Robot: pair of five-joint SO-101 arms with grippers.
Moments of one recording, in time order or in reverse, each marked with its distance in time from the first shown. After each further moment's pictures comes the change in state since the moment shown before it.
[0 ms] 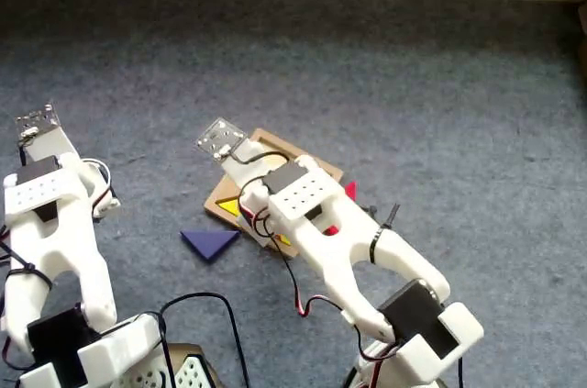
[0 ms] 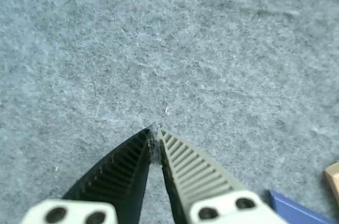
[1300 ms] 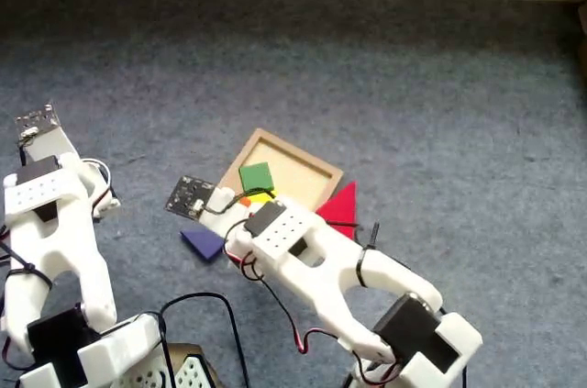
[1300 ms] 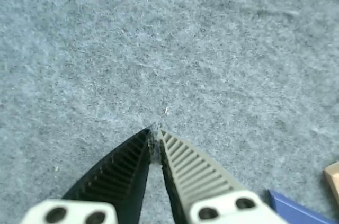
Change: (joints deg) left arm 0.0 0.0 0.0 0.0 0.0; right arm -9.1 -1.8 10.7 -5.9 7.1
